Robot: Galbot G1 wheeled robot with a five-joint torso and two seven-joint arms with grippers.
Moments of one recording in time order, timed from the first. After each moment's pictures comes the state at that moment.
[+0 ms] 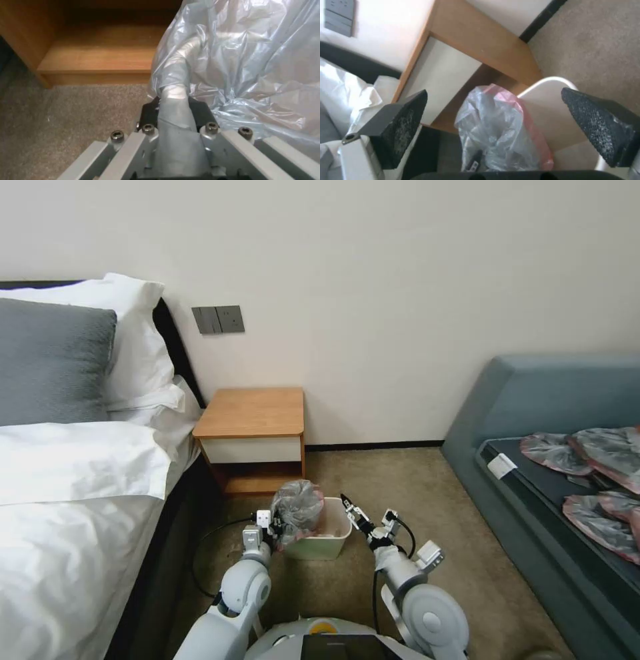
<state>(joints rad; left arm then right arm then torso) 1.42 -1.32 -0.24 -1.97 -0.38 0.46 -0.39 -1.65 1.41 0.33 2.32 1.06 -0.28 0.29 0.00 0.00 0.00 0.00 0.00</state>
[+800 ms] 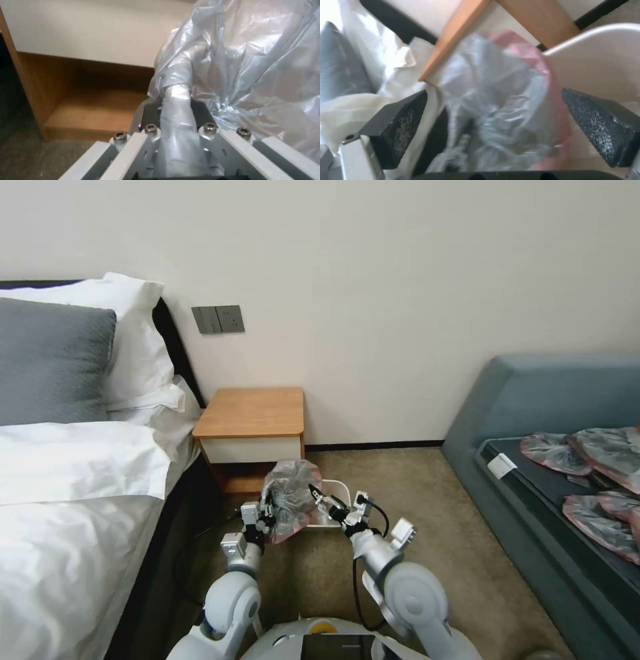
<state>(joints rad) 1.55 -1.30 -0.29 -2.14 -0.38 0.16 -0.33 -1.45 1.32 0.15 2.29 1.03 -0.35 0.31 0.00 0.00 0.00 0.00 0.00</state>
